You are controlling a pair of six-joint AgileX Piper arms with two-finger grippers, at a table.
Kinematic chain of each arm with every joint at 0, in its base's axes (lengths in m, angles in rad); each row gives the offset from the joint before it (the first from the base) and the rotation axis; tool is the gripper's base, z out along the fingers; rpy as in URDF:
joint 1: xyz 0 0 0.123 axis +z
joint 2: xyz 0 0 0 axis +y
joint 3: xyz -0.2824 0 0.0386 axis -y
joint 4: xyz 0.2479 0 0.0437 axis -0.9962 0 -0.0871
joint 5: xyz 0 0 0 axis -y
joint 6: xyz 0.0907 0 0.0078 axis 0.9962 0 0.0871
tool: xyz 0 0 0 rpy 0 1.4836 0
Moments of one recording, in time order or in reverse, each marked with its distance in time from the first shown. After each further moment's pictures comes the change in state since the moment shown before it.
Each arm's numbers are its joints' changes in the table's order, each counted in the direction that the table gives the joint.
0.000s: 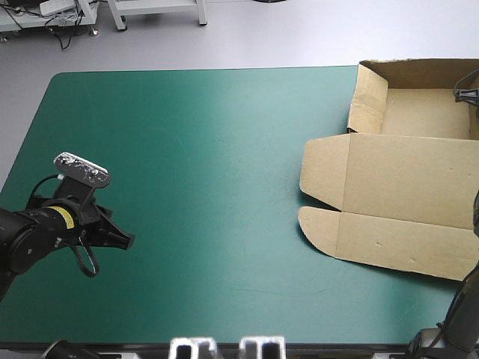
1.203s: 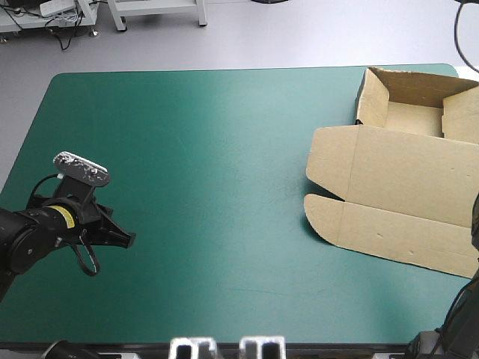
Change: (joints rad) left arm 0.000 0.000 -0.002 0.001 0.010 -0.014; right arm 0.062 -0.158 0.601 -0.715 0.000 -0.170
